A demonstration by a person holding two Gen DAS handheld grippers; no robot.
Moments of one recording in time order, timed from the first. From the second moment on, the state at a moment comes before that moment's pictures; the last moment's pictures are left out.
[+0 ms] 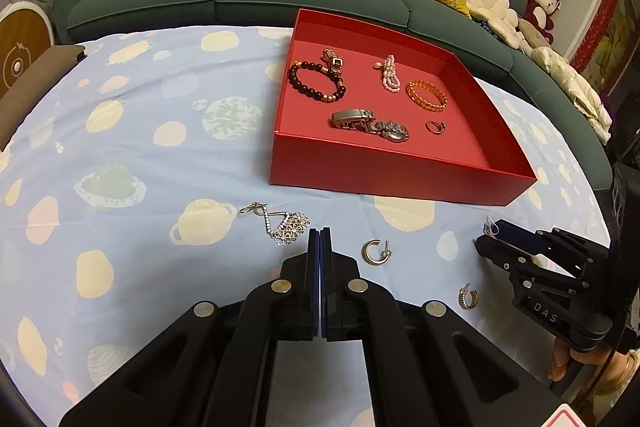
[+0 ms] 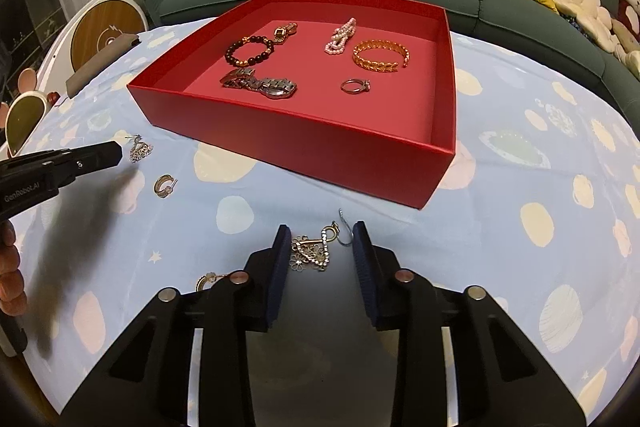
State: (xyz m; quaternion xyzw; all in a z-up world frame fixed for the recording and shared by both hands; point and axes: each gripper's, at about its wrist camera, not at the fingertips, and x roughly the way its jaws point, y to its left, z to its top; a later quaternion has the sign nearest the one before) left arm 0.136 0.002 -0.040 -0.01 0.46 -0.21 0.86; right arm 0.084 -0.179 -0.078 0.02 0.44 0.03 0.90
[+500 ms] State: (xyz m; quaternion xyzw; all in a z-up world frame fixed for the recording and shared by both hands) left arm 0.158 -0.003 -0.057 -0.02 0.47 -0.18 0.86; right arm 0.087 -0.173 -0.077 0.02 0.44 0.03 0.90
